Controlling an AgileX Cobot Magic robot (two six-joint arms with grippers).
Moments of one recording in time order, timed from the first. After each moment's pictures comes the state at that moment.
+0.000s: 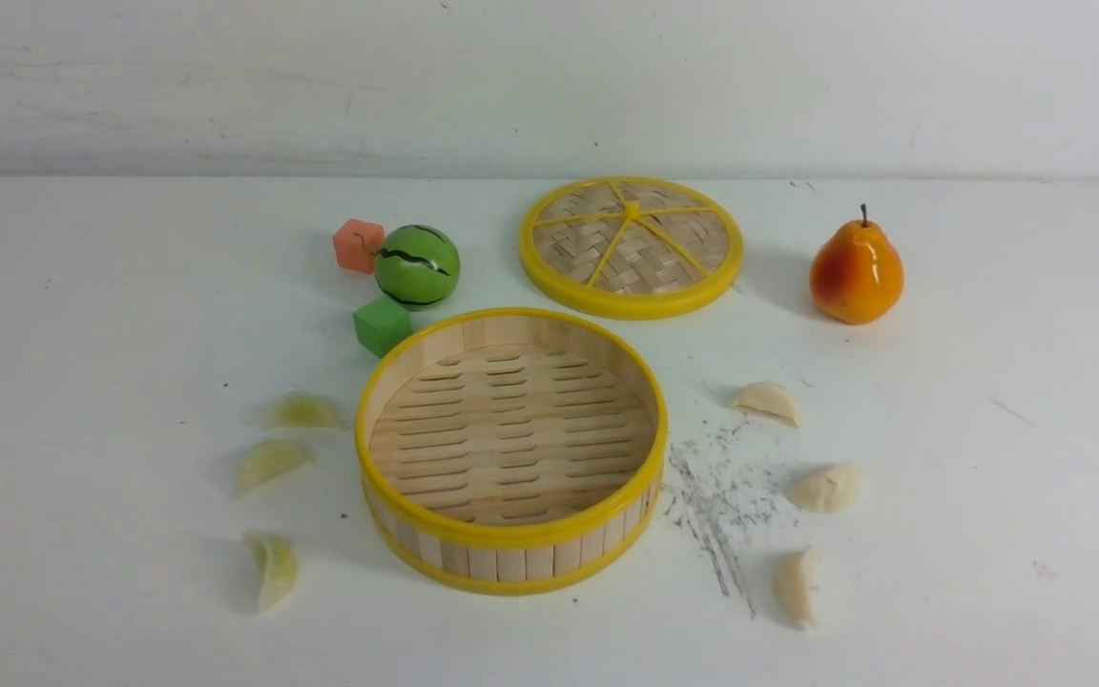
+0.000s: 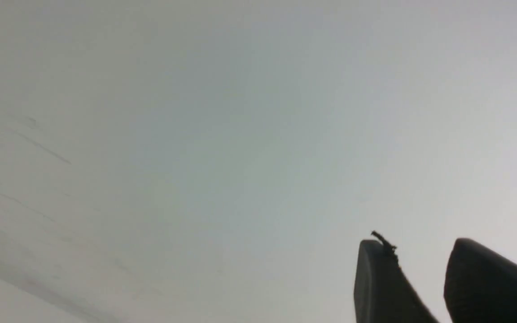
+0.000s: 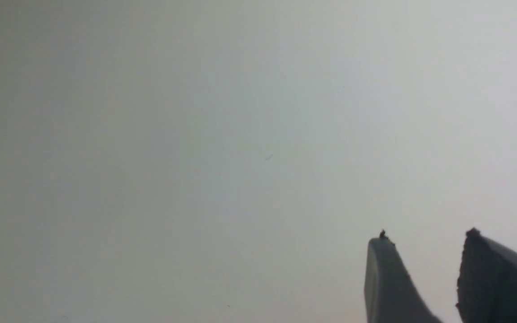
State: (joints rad) right arm 0.06 -0.01 0.03 -0.11 -0.51 0.57; left arm -0.07 -0.01 0.03 -0.06 -0.49 -0.62
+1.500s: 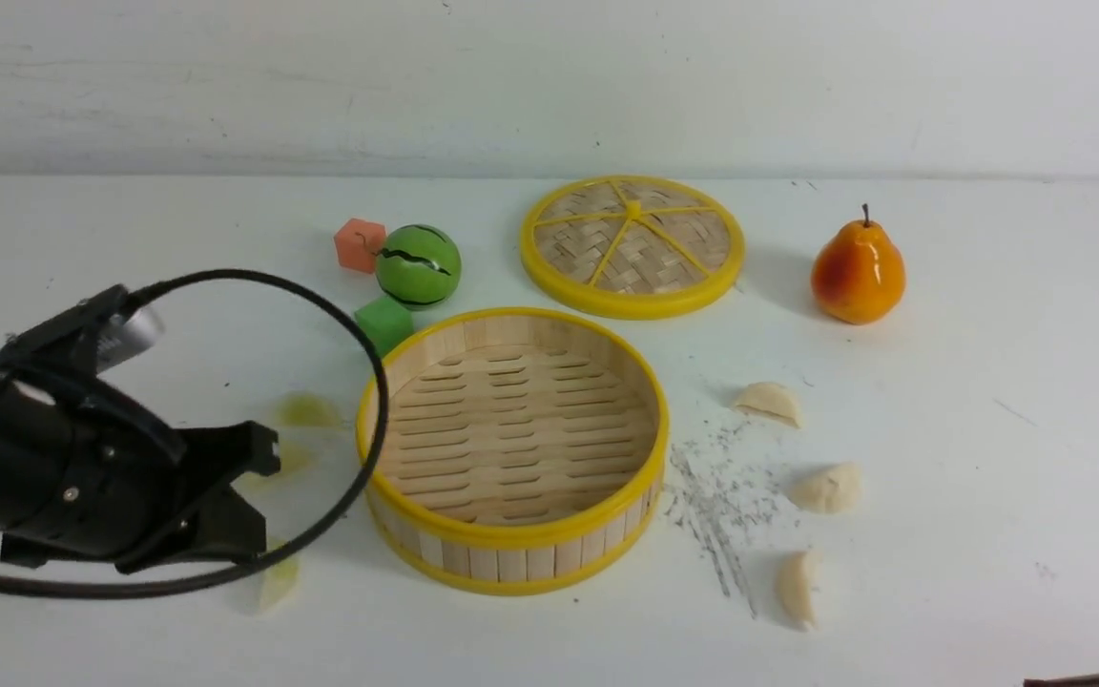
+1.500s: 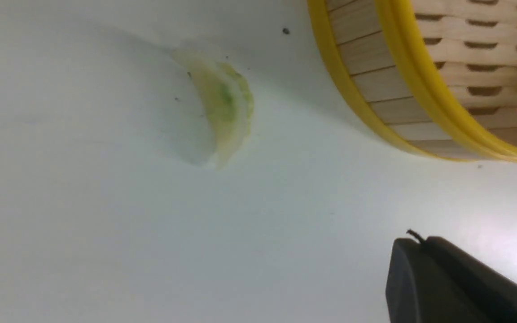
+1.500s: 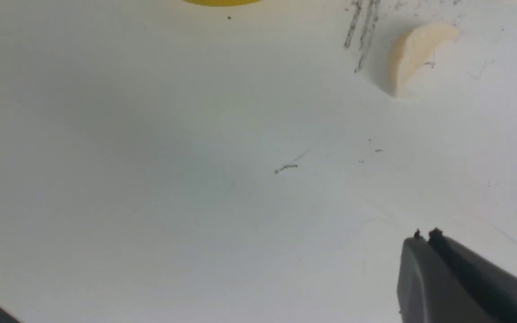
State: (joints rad) right arm 0.10 0.75 -0.46 0.65 0.75 -0.57; left arm -0.14 1.35 -0.84 -0.46 0.70 -0.01
